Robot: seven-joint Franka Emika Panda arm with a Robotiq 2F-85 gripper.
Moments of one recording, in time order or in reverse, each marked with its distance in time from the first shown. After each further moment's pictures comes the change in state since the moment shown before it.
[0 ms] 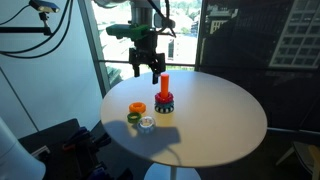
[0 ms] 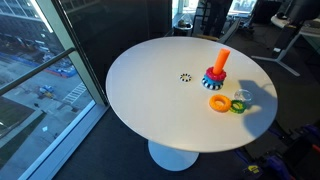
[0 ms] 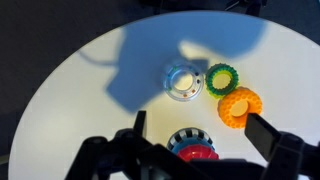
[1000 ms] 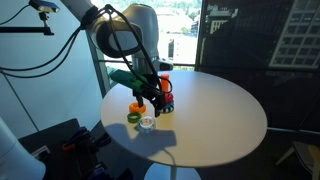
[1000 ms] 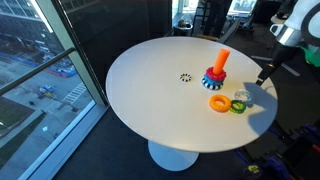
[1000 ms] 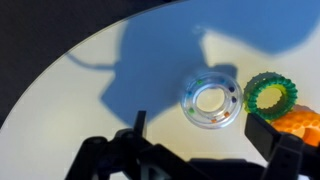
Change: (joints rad) arm -0.040 0.184 -0.012 -0.198 -0.006 0.452 0.000
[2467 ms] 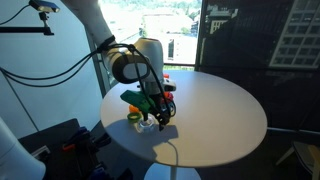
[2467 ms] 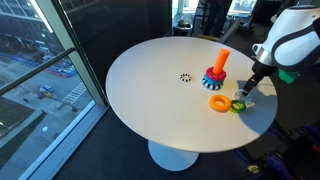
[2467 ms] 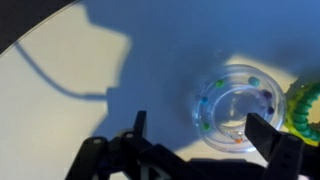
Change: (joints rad) arm -0.014 0.271 0.036 0.070 0.014 0.193 0.005
